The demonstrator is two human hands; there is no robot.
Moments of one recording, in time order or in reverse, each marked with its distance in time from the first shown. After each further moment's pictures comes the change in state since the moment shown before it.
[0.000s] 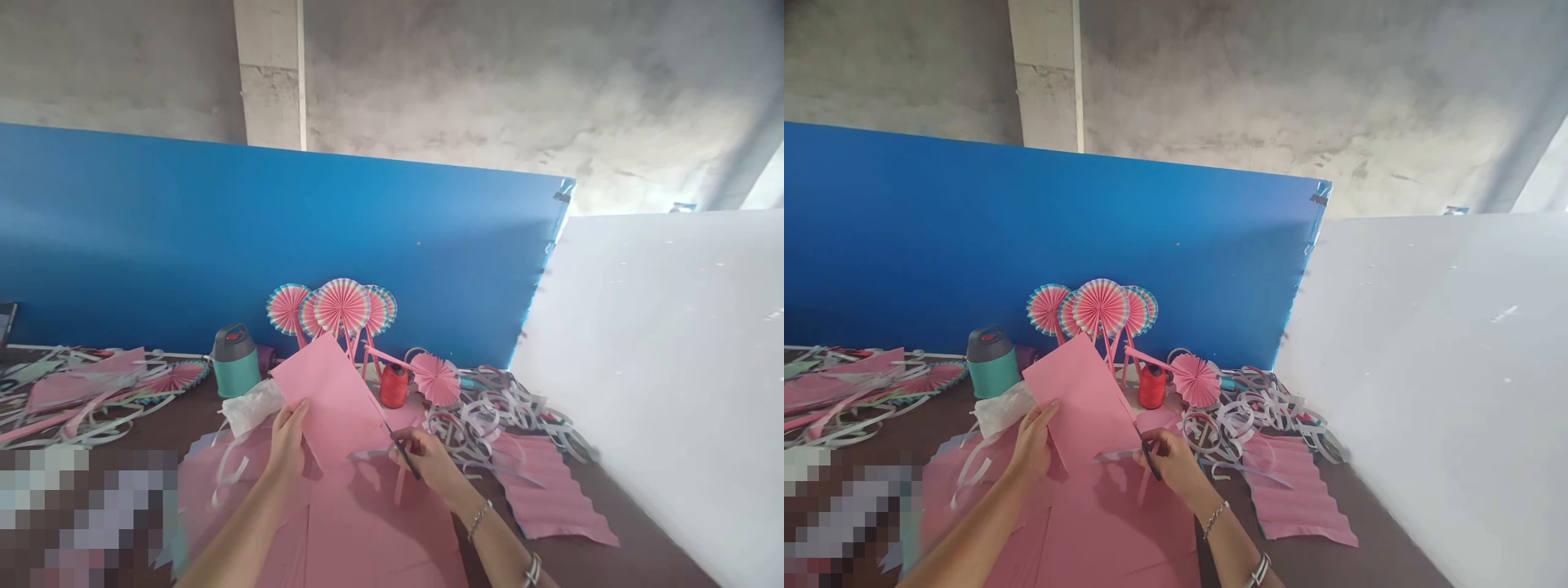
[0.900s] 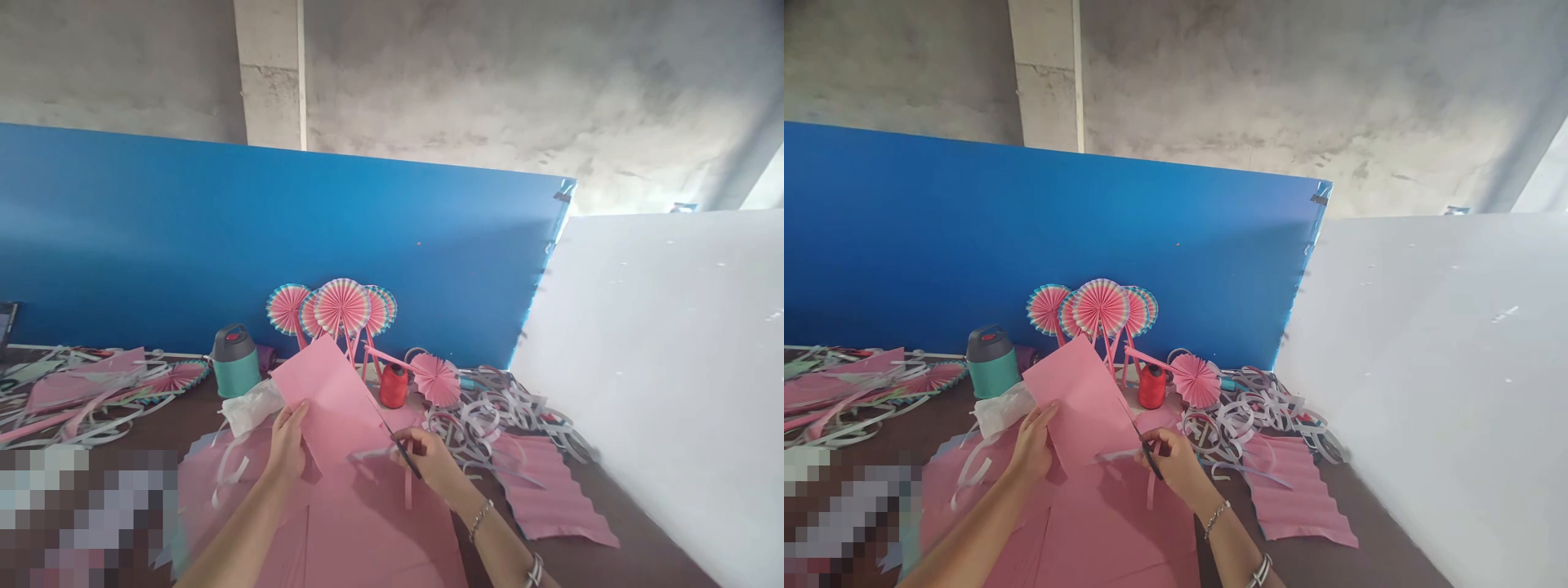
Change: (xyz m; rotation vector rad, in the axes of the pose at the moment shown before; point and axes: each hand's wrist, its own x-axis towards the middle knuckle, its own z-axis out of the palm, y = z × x) left_hand 0.006 -0.006 -0.004 -0.011 0.064 -0.039; right_hand -0.002 -0.010 -0.002 -0.036 0.013 -0.032
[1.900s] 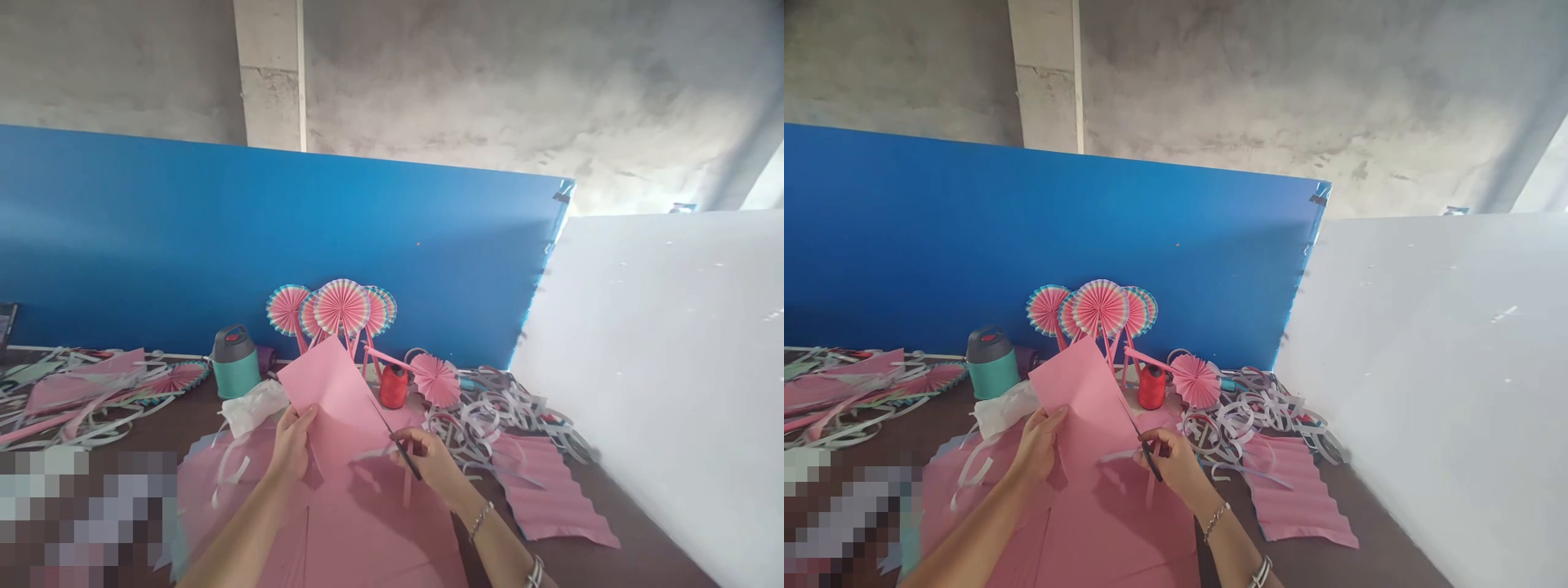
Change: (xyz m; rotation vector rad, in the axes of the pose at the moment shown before) left_hand -0.011 0.005 0.008 0.035 -0.127 -0.002; right_hand -0.002 -0.003 0.001 0.010 0.007 0.016
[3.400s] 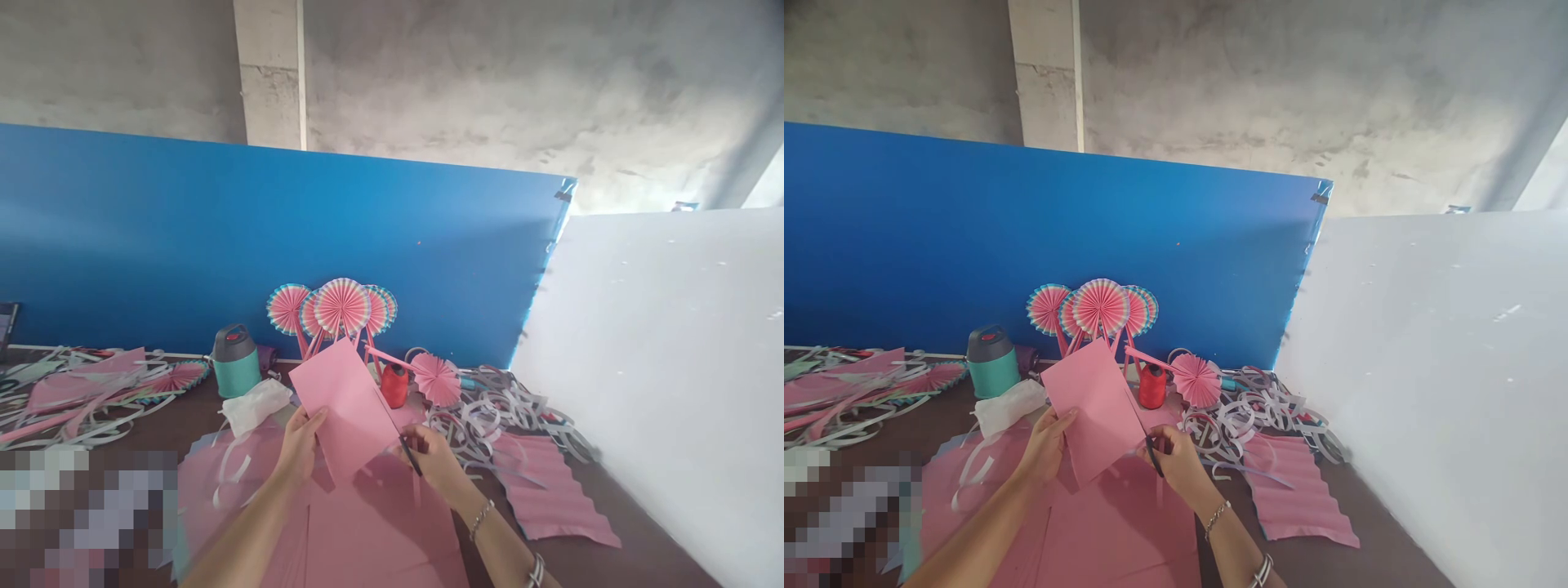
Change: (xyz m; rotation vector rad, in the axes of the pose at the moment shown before) left_hand -0.002 -0.008 0.000 0.038 -0.131 -0.039; right_hand 0.001 -0.001 0.001 0.081 0.055 0.026
